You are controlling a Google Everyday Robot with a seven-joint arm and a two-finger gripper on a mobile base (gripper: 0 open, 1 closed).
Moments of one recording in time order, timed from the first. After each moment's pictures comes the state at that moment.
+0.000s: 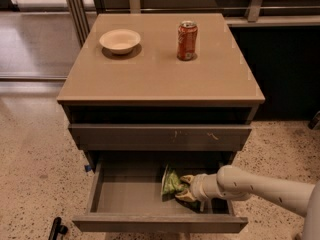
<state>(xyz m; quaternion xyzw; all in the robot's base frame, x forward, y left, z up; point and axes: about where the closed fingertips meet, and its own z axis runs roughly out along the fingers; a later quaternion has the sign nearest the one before) 0.524 -0.094 0.361 -0.55 0.75 0.20 0.31</state>
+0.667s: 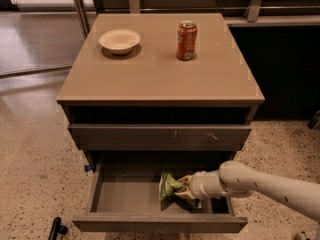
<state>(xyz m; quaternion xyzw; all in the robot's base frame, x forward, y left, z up) 0.512 -0.081 0.398 -0.56 0.73 0.23 0.32</state>
